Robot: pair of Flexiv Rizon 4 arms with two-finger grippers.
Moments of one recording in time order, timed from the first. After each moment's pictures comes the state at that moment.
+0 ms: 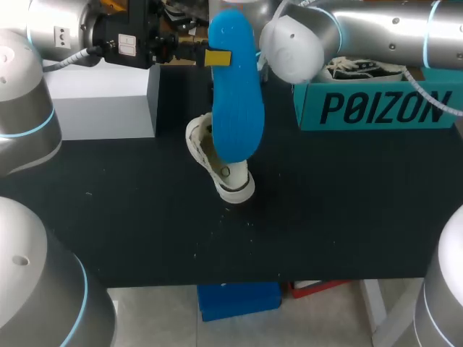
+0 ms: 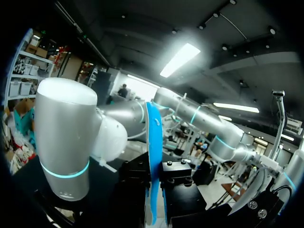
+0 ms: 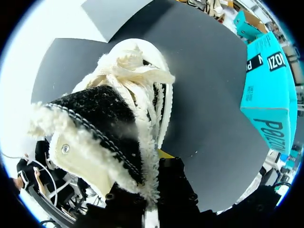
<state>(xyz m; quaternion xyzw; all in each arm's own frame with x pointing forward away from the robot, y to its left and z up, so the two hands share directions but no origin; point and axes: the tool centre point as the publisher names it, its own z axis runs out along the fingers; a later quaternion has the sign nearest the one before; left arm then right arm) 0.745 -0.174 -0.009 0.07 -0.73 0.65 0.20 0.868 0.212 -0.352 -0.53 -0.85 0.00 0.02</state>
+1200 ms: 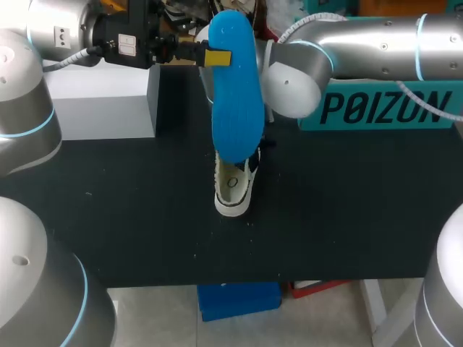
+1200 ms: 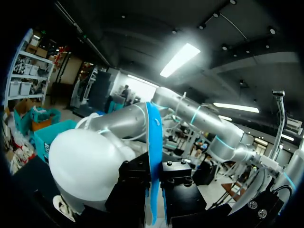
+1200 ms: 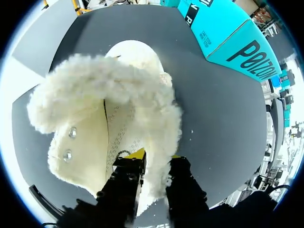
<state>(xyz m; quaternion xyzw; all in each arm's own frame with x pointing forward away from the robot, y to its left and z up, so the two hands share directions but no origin) 0.745 -0.174 -0.009 0.07 -0.73 0.65 0.20 0.860 0.186 -0.403 -0.73 -0.67 0.00 -0.09</state>
